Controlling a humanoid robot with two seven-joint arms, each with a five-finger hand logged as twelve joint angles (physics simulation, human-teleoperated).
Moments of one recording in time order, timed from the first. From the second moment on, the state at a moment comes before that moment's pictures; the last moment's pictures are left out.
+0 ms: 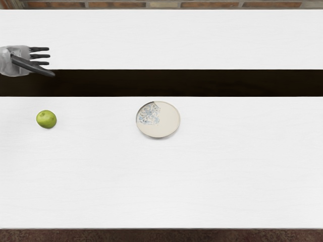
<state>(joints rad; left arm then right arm) -1.21 0.48 -0.14 -0.23 -0.05 -0.61 0.34 -0.01 0.00 -0.23 0.08 -0.03 0.13 -0.13</state>
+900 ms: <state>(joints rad) -1.49 0.73 0.46 -0.98 -0.04 -0.41 0.27 -0.02 0.00 -0.28 0.08 -0.05 0.13 -0.14</state>
